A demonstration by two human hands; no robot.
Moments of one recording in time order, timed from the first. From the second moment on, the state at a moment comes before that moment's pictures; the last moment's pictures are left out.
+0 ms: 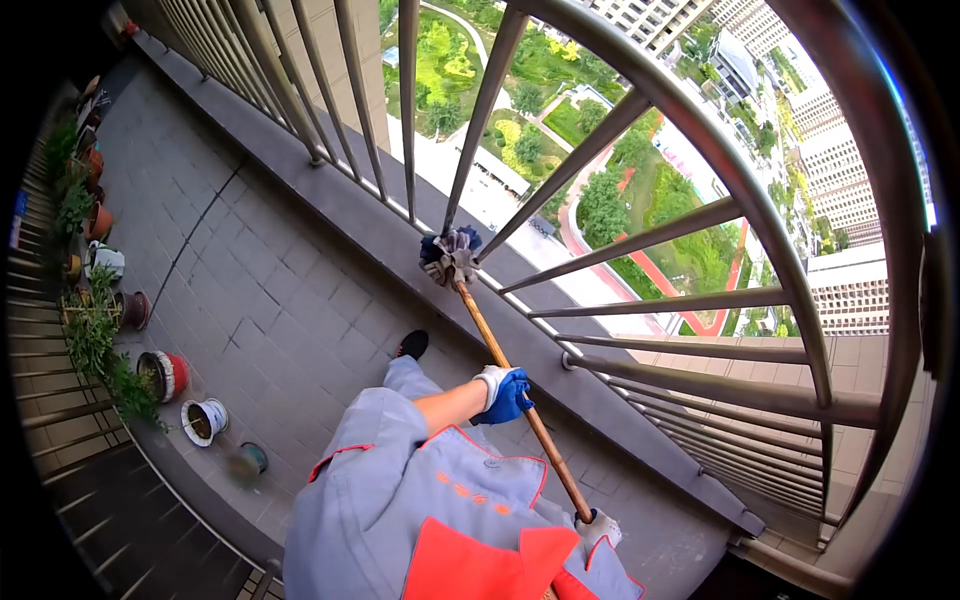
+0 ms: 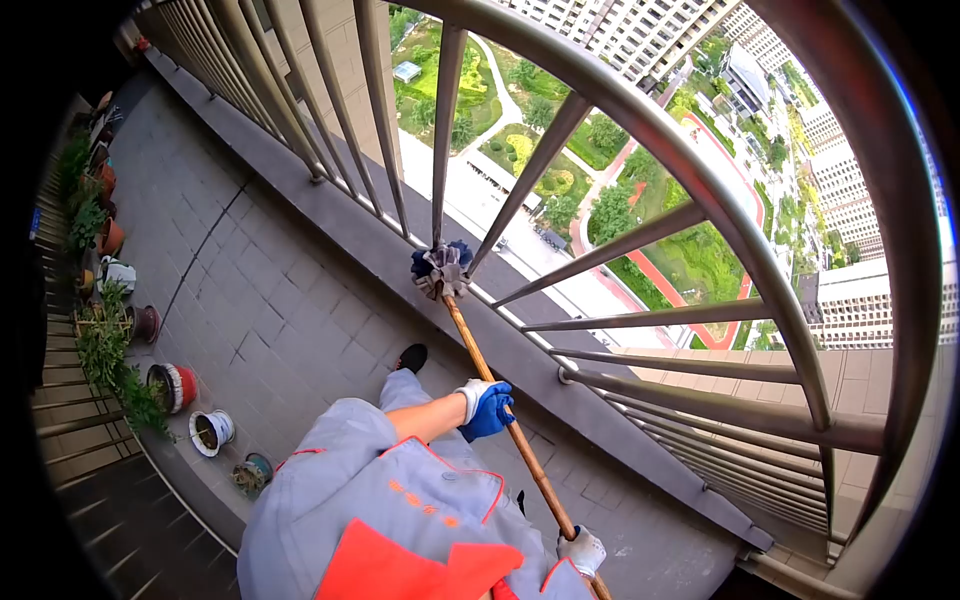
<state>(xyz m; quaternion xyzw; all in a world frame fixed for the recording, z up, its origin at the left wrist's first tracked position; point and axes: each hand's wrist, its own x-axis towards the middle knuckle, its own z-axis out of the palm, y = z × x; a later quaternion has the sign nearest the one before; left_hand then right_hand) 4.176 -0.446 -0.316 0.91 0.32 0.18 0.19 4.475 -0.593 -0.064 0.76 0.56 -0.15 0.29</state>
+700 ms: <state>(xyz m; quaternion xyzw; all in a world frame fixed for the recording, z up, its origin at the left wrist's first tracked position) 4.125 -0.427 -0.206 0.06 0.37 0.41 0.83 4.487 -0.573 -0.074 0.79 0.53 -0.18 0.24</state>
